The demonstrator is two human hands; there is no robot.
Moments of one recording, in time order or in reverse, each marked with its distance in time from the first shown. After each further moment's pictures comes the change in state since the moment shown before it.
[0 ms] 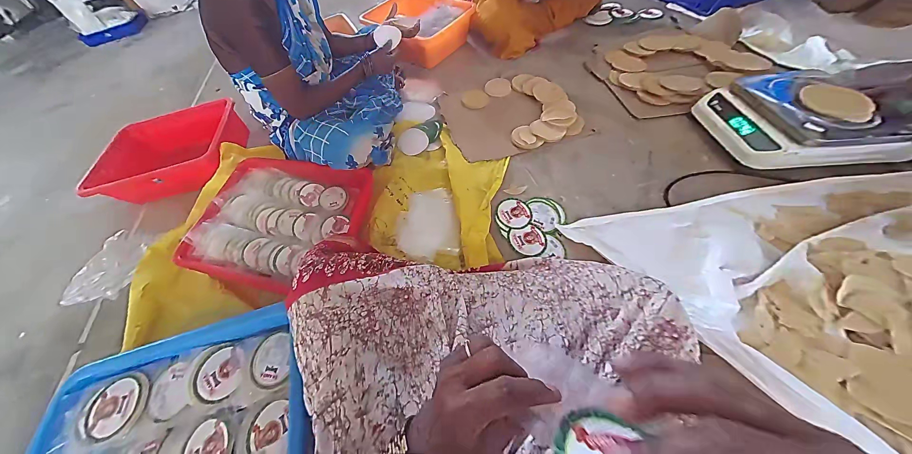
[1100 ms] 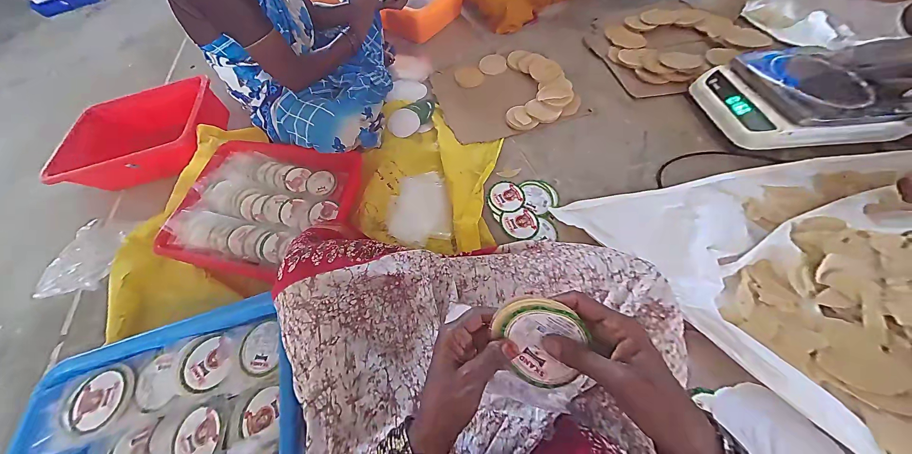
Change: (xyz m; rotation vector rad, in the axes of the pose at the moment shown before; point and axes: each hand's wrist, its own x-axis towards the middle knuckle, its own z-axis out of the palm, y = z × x) left_hand -0.014 -0.001 0.016 -0.755 0.164 -0.946; right_hand -0.043 0.098 0.024 0.276 0.250 0.619
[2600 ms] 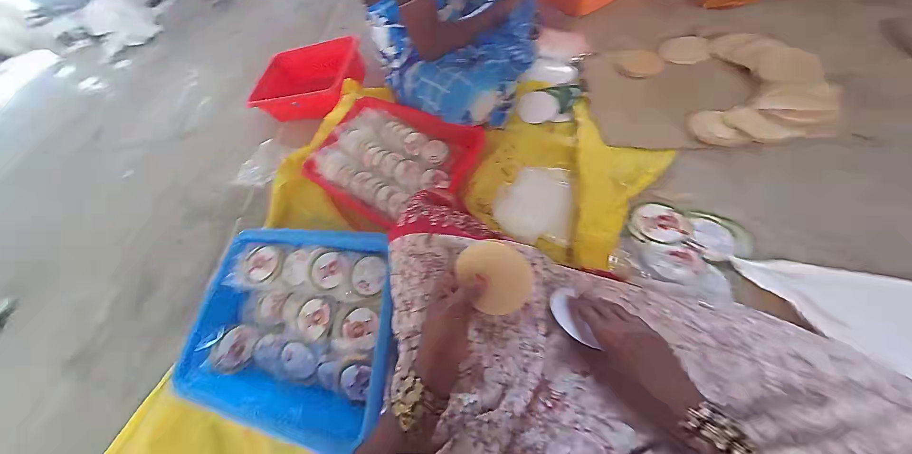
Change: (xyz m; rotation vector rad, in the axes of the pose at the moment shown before) left_hand -0.027 0.038 -0.095 -0.182 0.699 0.053; right_hand 0.059 0.081 0.058 -1.202 -0.459 -0.187
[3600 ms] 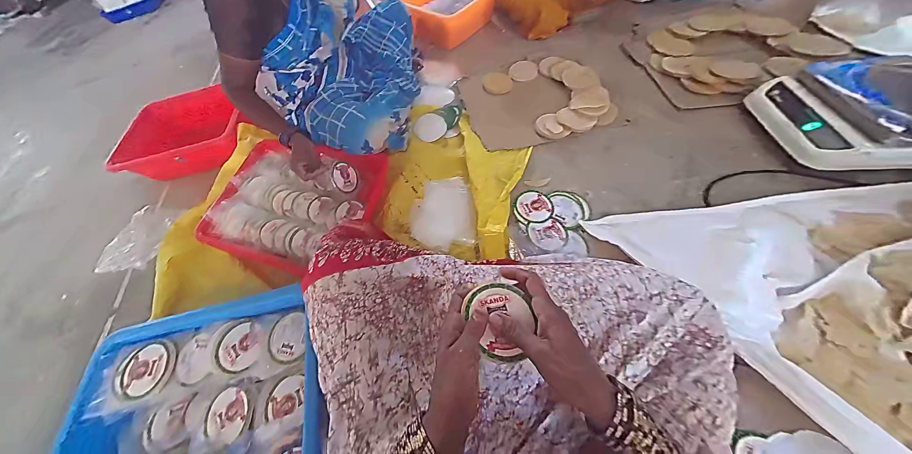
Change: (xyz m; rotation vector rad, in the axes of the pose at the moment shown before) left_hand -0.028 -0.062 0.075 0.049 -0.297 -0.122; right_hand -0.017 -0.025 -0.038 1.003 0.271 0.377
